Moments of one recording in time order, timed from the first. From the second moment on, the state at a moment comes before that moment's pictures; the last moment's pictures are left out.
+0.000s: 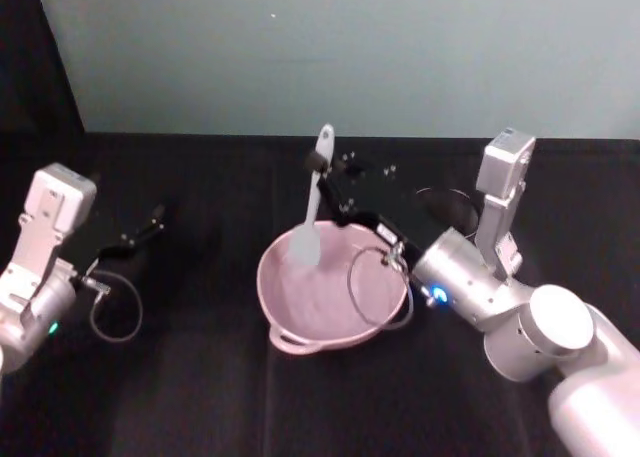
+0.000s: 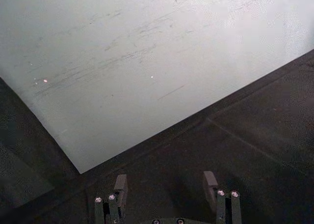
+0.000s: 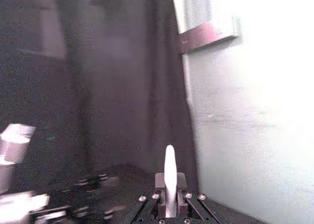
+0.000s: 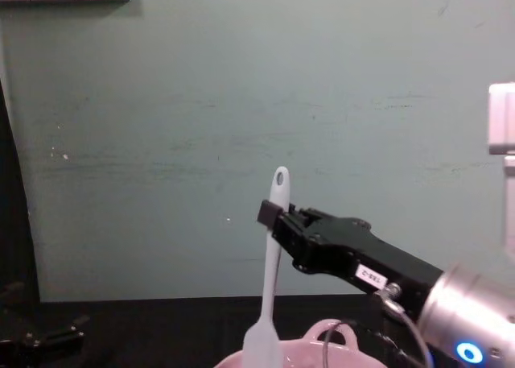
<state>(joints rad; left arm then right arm) -0.20 0.60 0.45 -1.41 -0.25 -0.12 0.03 0.37 0.20 -0.45 -1.20 0.53 -0.35 0.61</state>
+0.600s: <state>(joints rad) -0.20 0.60 0.45 -1.41 -0.25 -0.12 0.03 0.36 0.23 -0.37 -1.17 0.39 -0.49 0.51</state>
